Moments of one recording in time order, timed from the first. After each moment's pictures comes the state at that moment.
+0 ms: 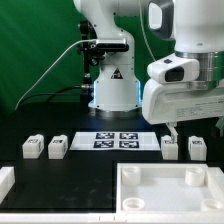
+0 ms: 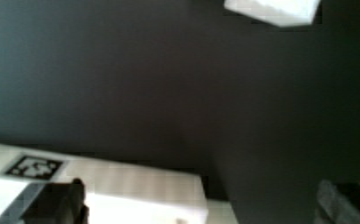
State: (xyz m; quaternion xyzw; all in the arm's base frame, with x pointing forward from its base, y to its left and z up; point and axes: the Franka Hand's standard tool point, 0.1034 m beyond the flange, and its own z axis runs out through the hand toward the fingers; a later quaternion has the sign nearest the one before) arm 0.467 0.137 0.065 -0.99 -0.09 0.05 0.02
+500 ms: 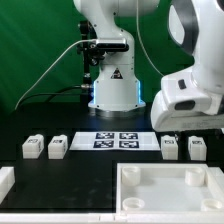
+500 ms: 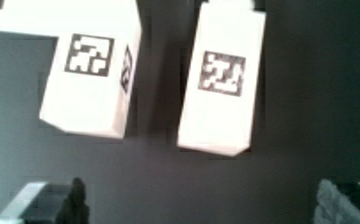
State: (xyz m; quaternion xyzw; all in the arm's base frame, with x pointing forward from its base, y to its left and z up) arm 0.438 0.154 0.053 -0.95 -0.04 0.31 0.01
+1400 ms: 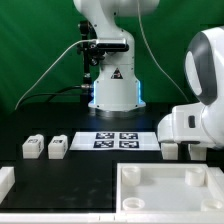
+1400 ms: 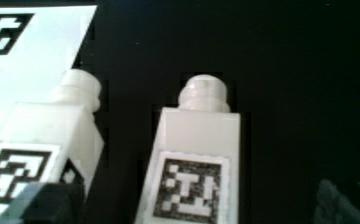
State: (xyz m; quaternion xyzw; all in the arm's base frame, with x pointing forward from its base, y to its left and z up) arm 0.392 0.169 0.021 -0.88 0.00 0.47 -0.01
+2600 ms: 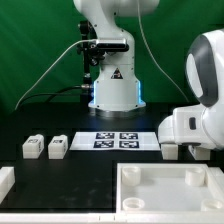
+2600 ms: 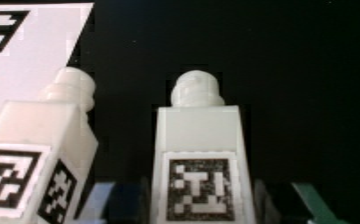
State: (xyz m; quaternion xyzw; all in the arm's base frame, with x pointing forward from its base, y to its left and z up) arm 0.391 0.170 0.019 -0.88 0.00 0.47 -0.01
